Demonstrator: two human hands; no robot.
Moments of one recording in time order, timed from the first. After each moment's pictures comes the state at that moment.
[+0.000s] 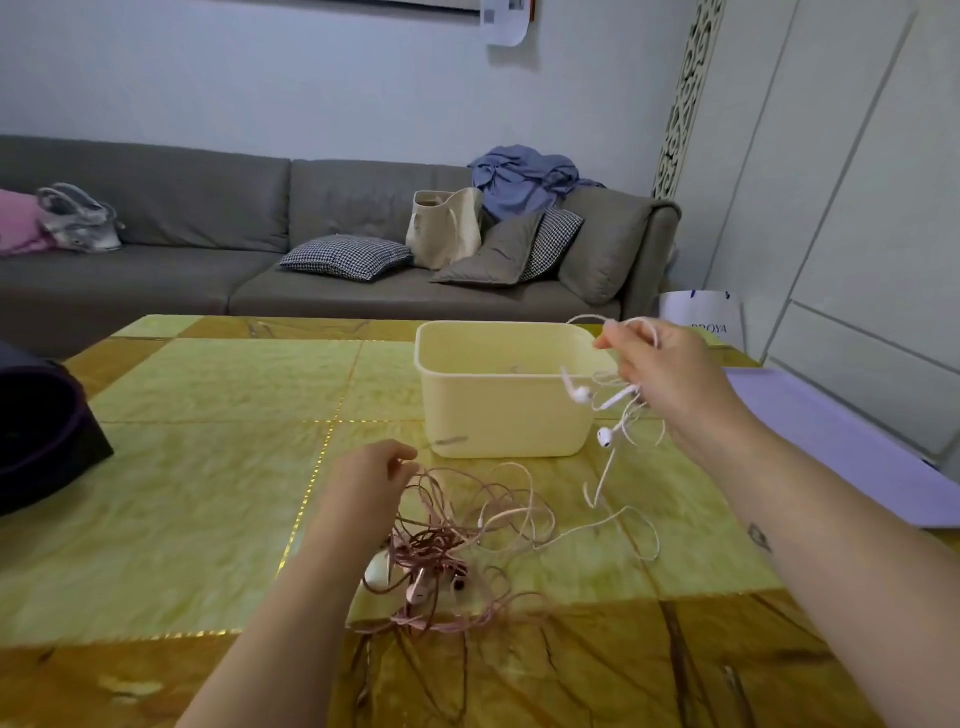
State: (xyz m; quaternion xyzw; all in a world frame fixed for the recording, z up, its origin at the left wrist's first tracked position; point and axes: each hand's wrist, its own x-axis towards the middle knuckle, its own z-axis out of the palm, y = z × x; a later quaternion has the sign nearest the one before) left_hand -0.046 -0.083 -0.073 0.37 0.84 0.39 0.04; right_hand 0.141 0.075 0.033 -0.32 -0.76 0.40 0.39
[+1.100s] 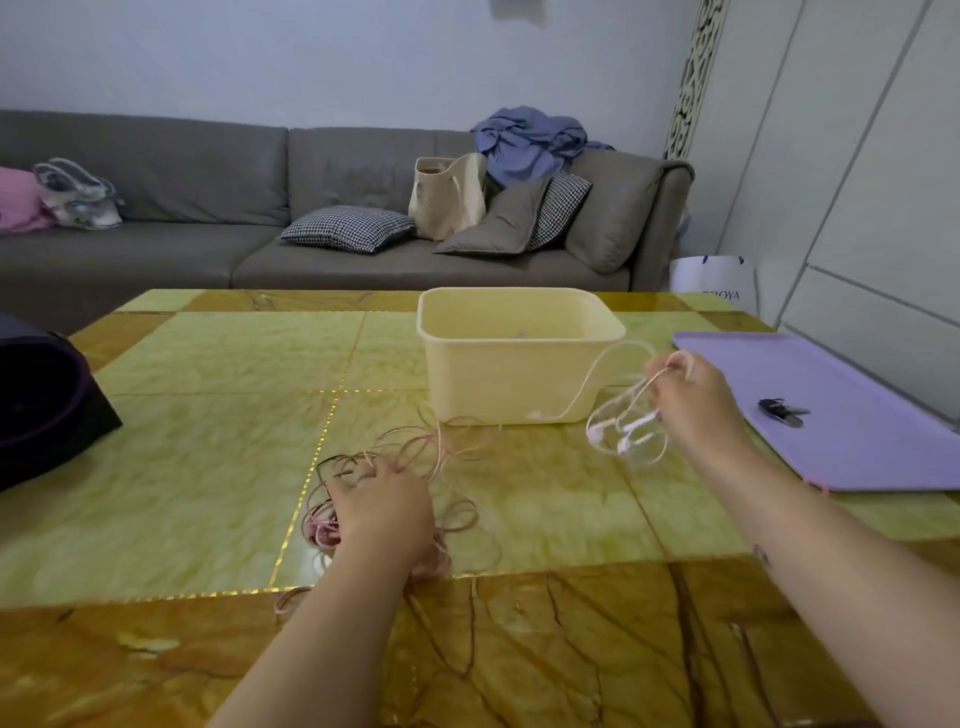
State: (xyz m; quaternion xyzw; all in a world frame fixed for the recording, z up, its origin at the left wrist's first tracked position) left_hand -0.013 -0.081 -0.094 0.37 0.92 -0.08 0.07; right_hand 0.159 0.088 -0.026 -0.45 -0.73 0.36 0.38
